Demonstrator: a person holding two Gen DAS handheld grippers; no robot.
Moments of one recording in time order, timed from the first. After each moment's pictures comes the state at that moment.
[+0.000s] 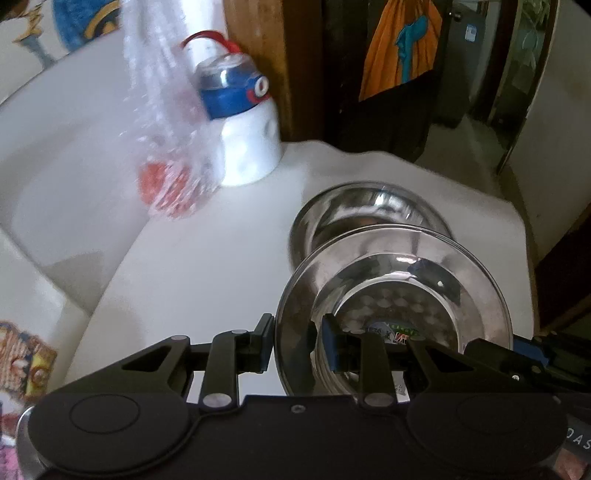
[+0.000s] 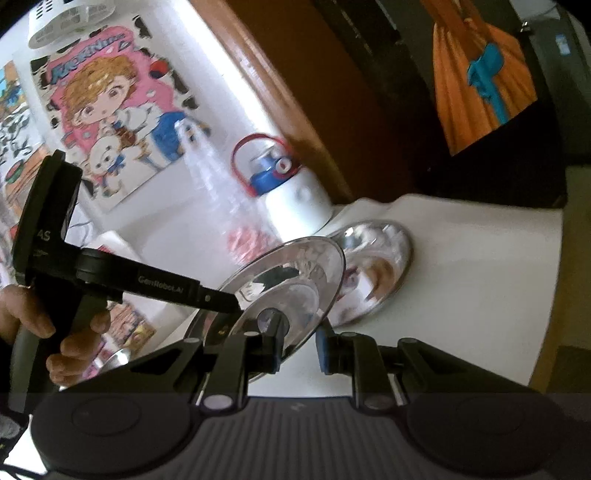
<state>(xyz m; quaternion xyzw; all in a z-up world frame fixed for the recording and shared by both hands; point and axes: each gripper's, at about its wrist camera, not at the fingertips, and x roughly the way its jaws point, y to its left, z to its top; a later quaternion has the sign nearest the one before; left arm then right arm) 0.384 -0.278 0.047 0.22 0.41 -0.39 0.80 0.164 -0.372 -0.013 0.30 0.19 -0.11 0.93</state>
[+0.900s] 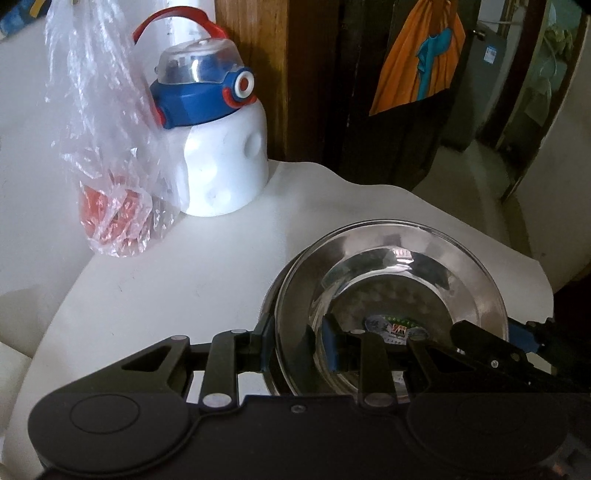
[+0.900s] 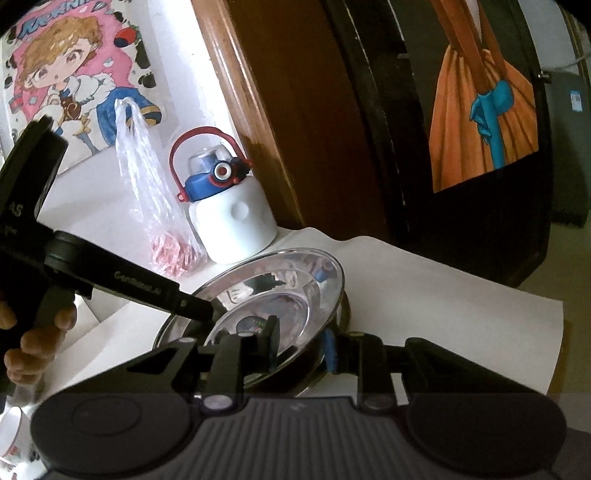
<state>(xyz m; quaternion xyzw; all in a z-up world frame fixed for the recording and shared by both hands) 0.432 -0.347 0.010 0.18 0.42 -0.38 0.80 0.230 -0.430 -0.038 0.20 0.21 -0.16 0.94</state>
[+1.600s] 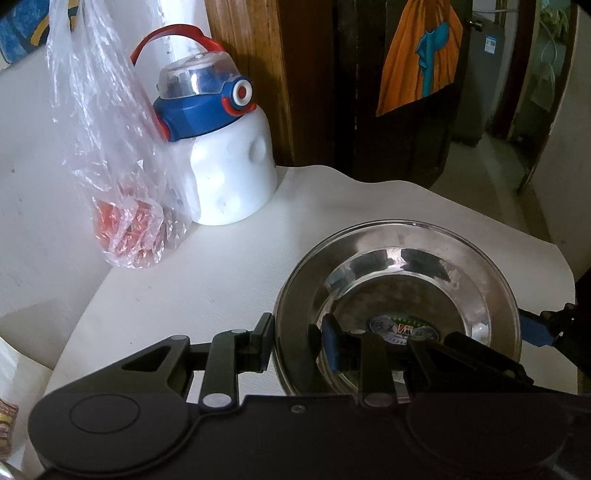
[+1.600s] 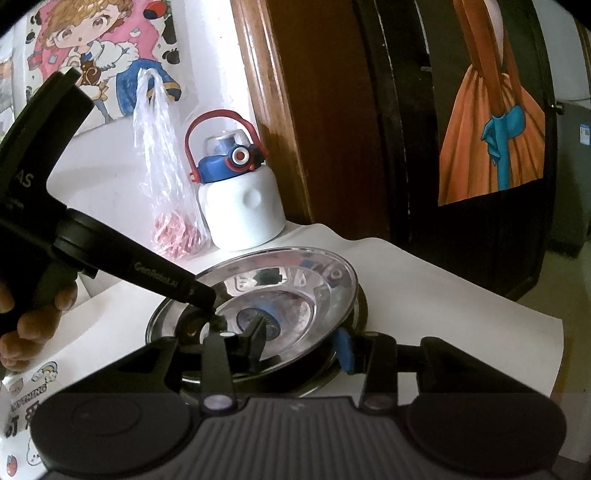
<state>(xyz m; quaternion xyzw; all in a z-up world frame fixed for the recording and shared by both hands) 0.420 -0.346 0.007 0.21 0.38 -0.37 0.82 0.241 -0.410 -0.039 0.14 0.23 -0.17 0.95</state>
